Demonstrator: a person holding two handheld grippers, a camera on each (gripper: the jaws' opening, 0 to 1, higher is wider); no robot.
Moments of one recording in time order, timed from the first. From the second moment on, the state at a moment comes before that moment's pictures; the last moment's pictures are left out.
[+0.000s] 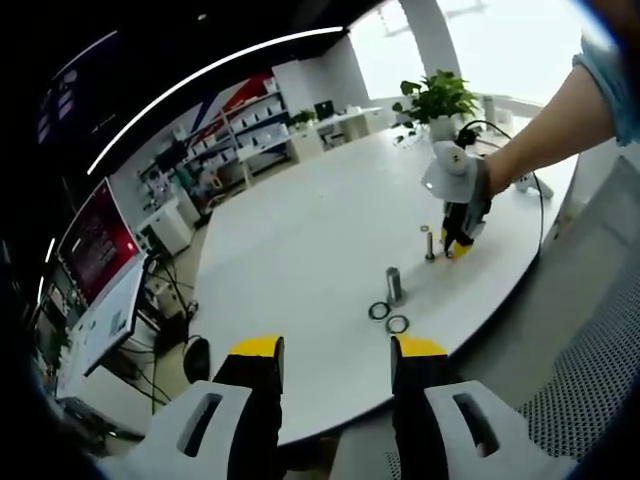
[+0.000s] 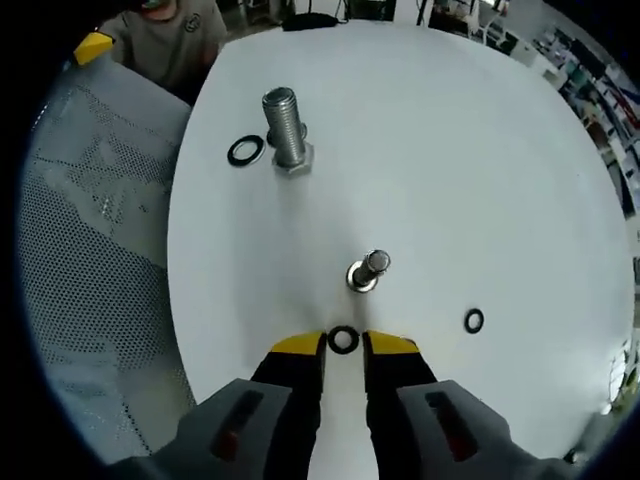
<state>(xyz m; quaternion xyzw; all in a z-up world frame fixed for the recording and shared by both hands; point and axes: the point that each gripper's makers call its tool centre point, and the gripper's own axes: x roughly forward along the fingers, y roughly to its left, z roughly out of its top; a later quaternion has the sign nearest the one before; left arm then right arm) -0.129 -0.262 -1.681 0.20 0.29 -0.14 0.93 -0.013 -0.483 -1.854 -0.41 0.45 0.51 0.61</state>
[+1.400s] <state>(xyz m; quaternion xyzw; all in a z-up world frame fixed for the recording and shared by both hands) -0.119 -0.252 -1.675 0.19 0.28 -0.13 0.93 -0.012 -0.487 -1.857 -0.44 0.50 0.49 0.57</state>
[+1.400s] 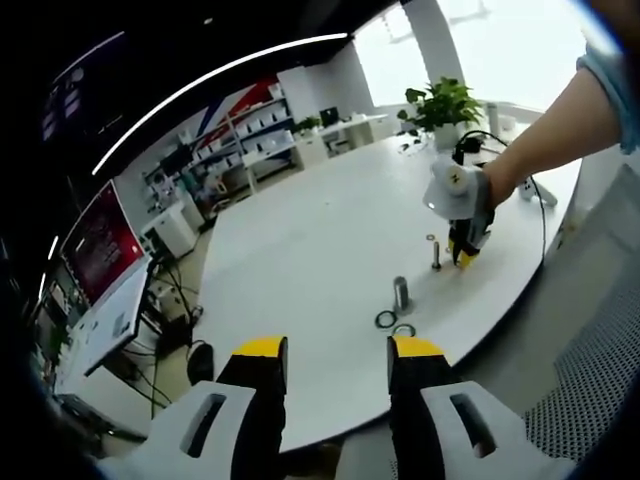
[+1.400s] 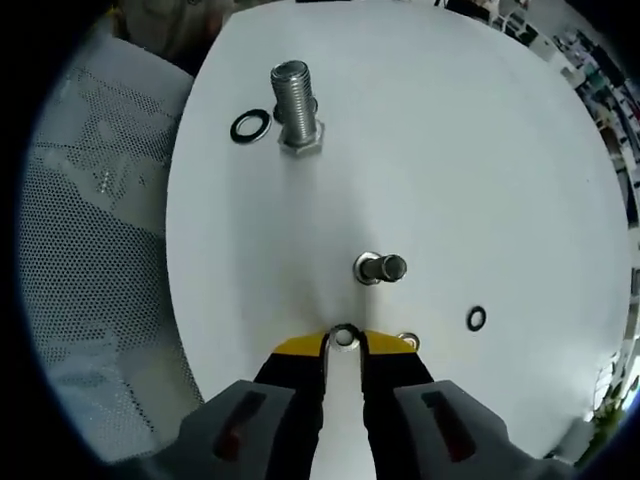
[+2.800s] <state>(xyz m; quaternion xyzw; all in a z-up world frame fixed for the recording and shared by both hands) -0.120 -0.245 -1.681 0.19 0.29 -0.12 0.93 -0.012 -0.488 -1.856 -0.43 0.53 0.45 0.57</state>
